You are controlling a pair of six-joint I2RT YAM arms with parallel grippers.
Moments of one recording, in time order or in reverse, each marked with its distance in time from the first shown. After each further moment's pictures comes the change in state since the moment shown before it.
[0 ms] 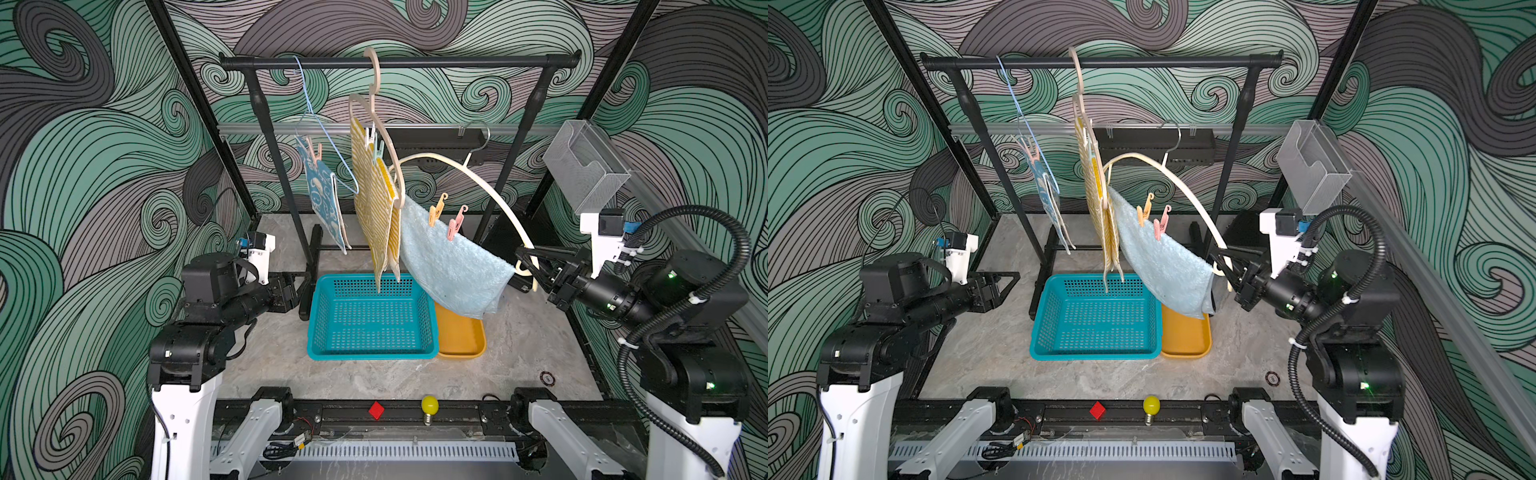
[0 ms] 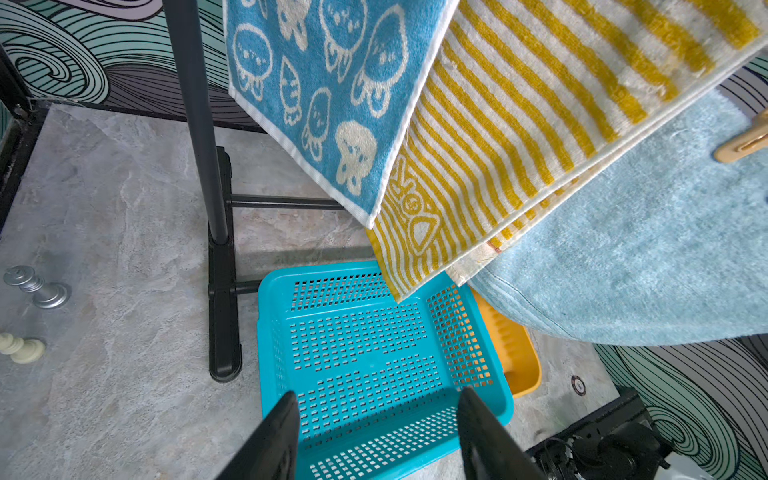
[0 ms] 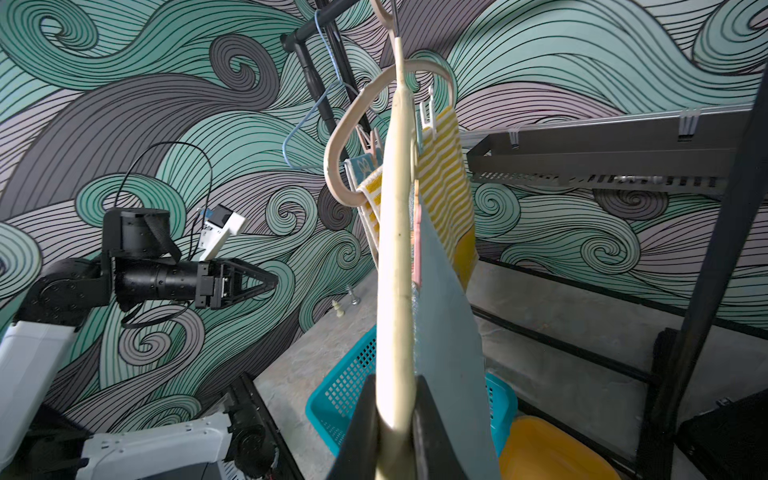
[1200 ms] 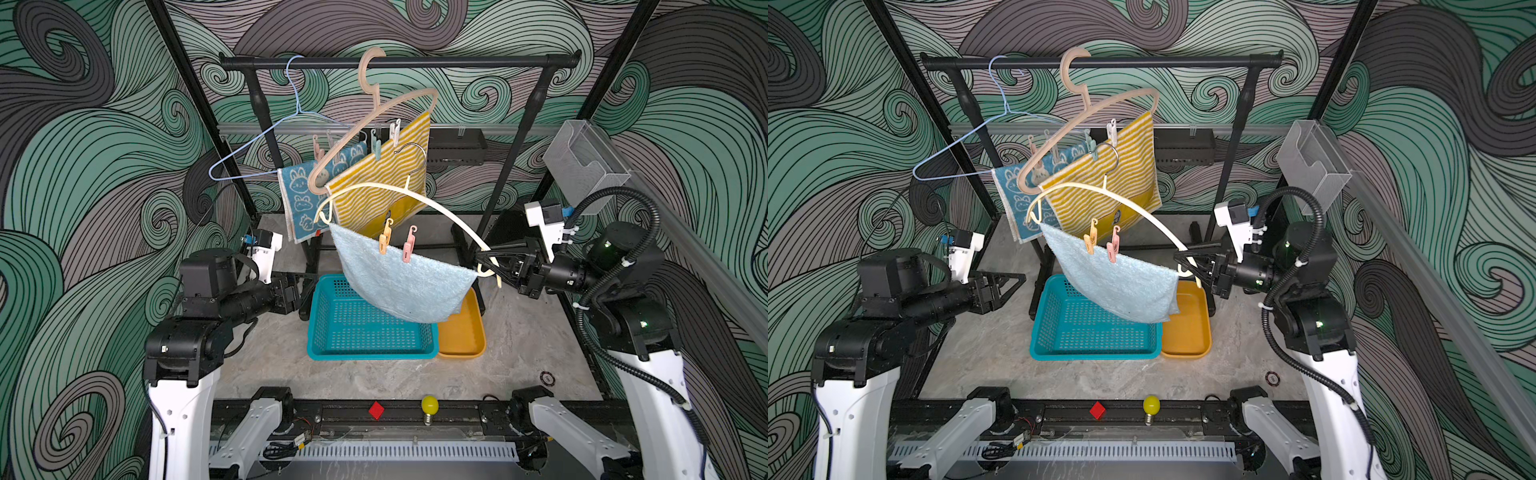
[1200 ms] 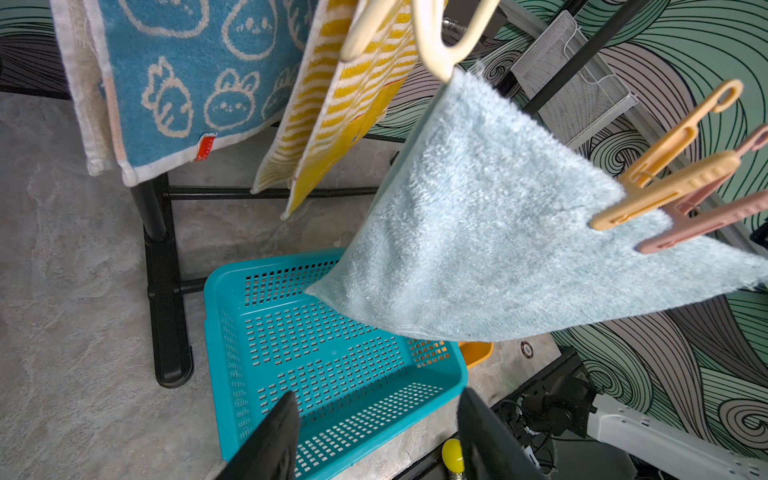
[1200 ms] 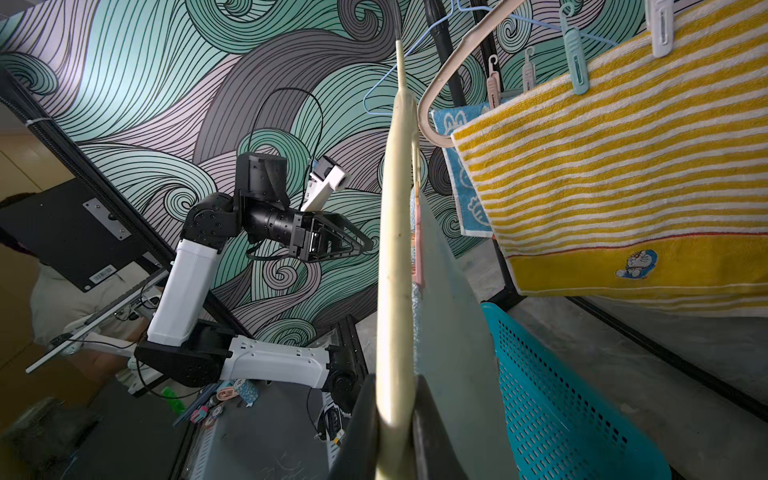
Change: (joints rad) left arm 0.000 0.035 0.056 -0.041 0.133 0.004; right arm 0.197 0.103 -0.185 0.308 -0.233 0.092
